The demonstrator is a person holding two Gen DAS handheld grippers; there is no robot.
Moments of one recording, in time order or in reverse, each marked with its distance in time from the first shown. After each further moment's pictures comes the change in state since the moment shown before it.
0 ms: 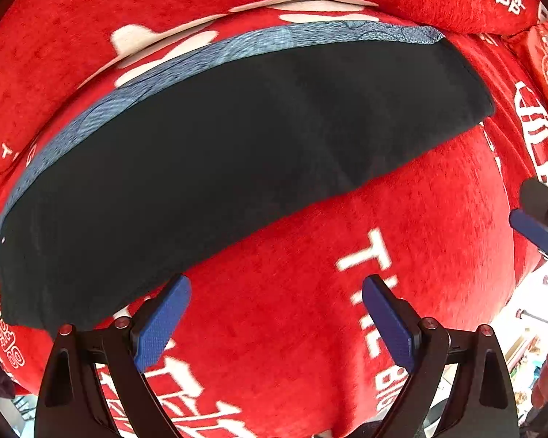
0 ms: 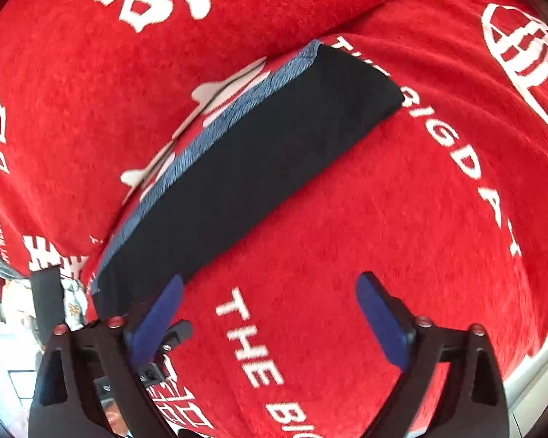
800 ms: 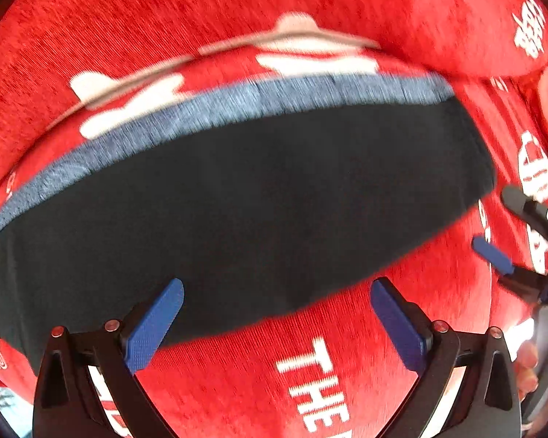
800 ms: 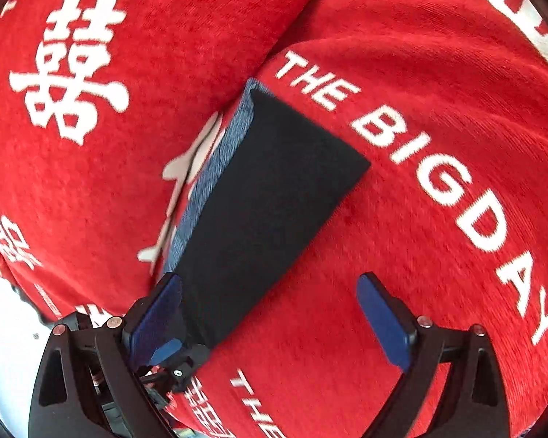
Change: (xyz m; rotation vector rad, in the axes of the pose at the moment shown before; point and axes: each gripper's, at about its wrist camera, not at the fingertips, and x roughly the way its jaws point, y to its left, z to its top) left arm 0.010 -0.021 0.104 -0.098 -0.071 -0.049; right arm 0.031 -0.087 0.072 0.246 -0.016 0.232
